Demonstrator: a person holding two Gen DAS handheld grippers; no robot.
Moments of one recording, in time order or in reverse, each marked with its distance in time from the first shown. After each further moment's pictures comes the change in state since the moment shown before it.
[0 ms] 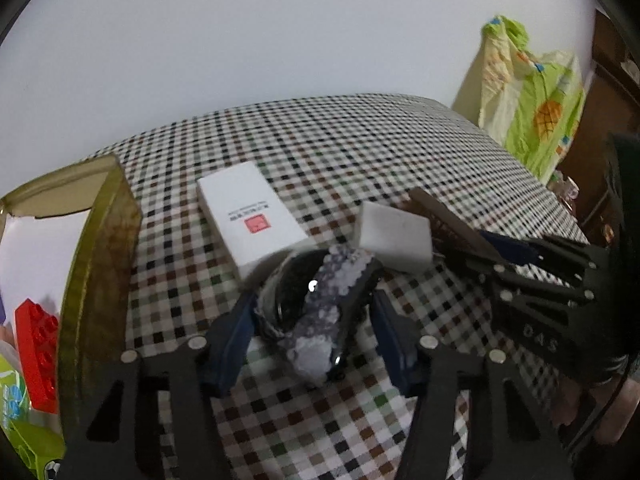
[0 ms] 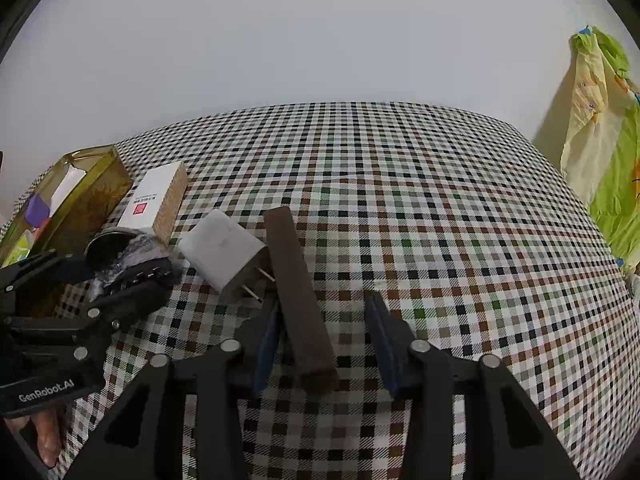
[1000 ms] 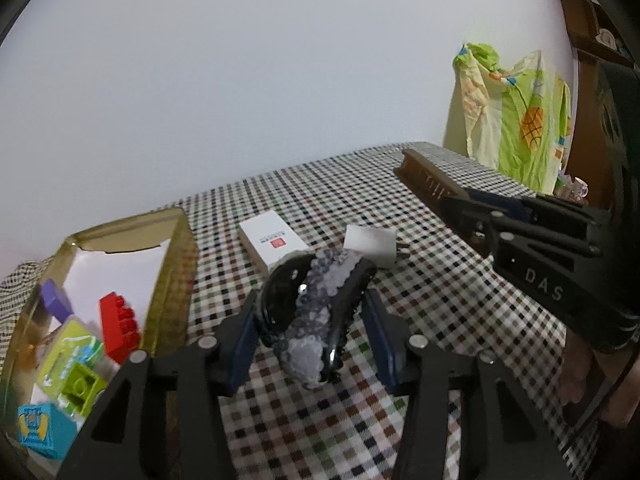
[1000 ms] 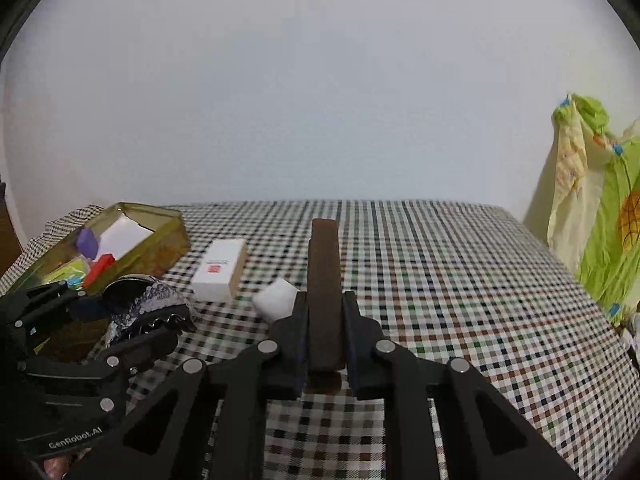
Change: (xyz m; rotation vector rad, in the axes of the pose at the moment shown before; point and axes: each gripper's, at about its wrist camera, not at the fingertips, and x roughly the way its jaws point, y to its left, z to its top) left arm -0.080 -0.018 -0.042 0.095 -0.259 0.136; right arm -0.068 0.022 -0.015 -0.056 -0.365 0.035
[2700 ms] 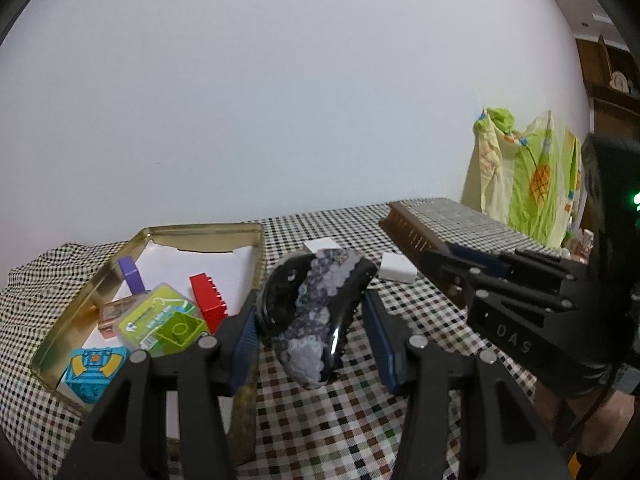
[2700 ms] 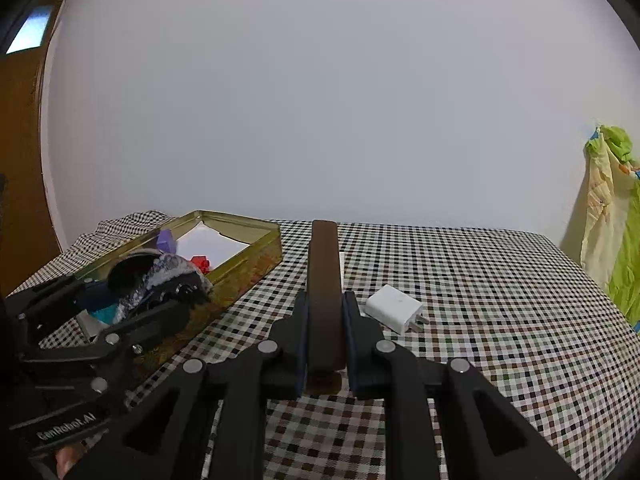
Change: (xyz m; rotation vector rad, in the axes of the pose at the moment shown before) left arm -0.086 0.039 -0.038 -0.121 -0.195 0.075; right arm -0.040 0.079 -0.018 -0.047 -0.100 0.140
